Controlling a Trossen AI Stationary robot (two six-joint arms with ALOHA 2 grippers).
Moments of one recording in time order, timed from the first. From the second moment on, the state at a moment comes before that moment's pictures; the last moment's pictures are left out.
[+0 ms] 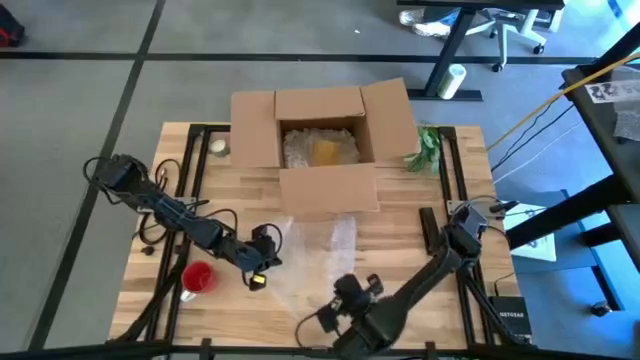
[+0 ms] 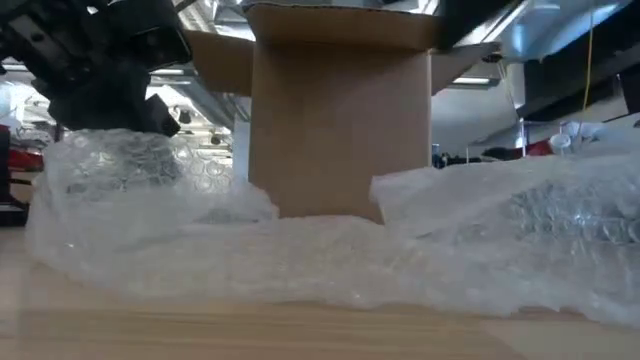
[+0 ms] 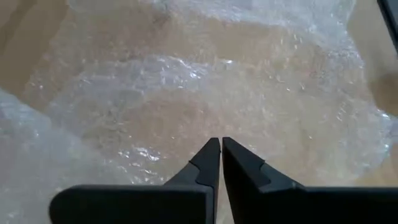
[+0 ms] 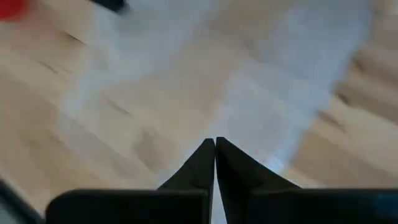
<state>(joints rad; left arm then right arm) -0.51 1.45 0.60 0.06 -0.32 -0.52 0.67 2.28 2.06 -1.26 0.64 1.65</state>
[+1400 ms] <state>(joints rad) -0.53 1.43 0.62 -0.08 -0.32 -0.67 0.74 2.20 1.69 -1.45 0.04 2.00</state>
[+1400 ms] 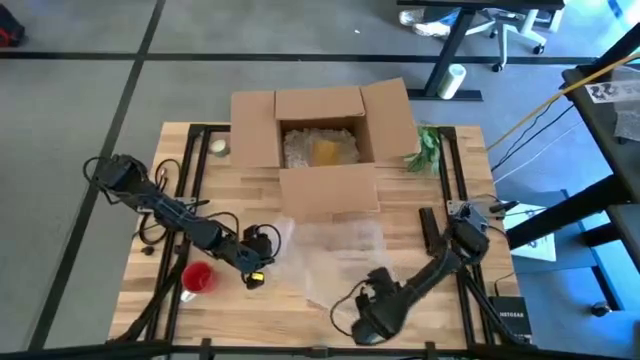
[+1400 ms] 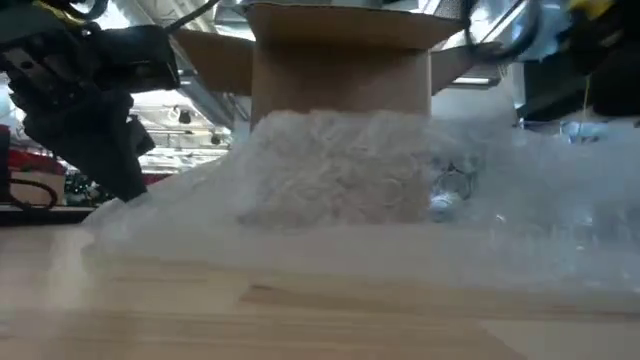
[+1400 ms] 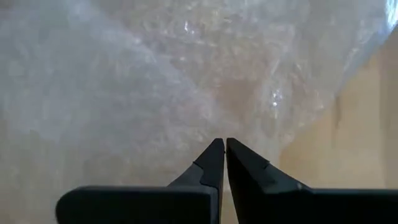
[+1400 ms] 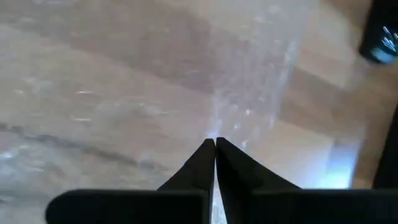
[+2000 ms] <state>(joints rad) -0.49 1.44 0.80 0.08 -0.34 -0.28 0.75 2.19 1.69 -1.36 0.28 2.01</state>
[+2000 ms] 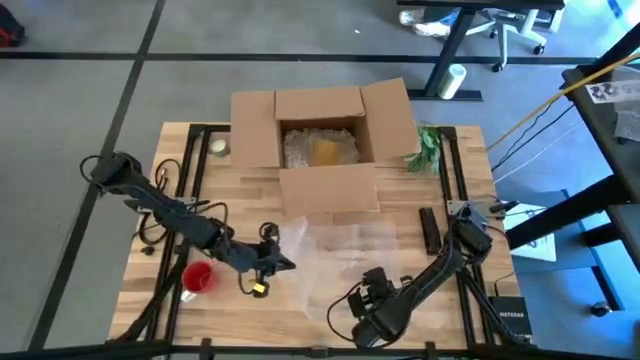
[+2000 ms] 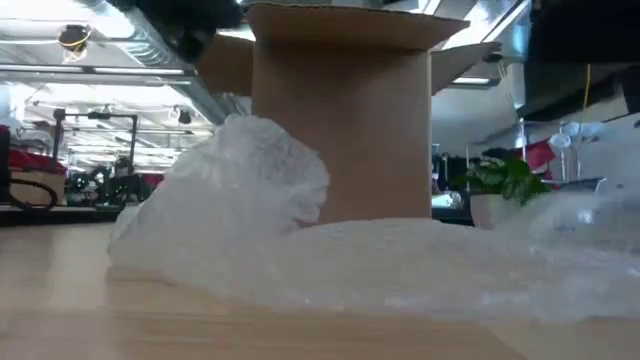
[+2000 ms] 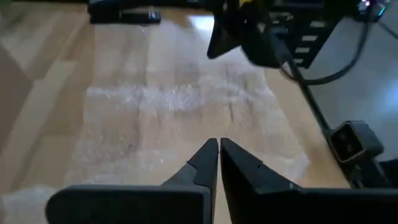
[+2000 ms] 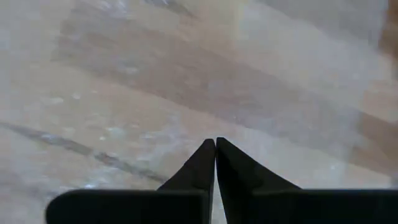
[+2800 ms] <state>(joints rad) -0.36 1.74 0.81 0.13 -0.16 -0.35 0.75 2.19 1.68 -1.30 0.36 2.00</state>
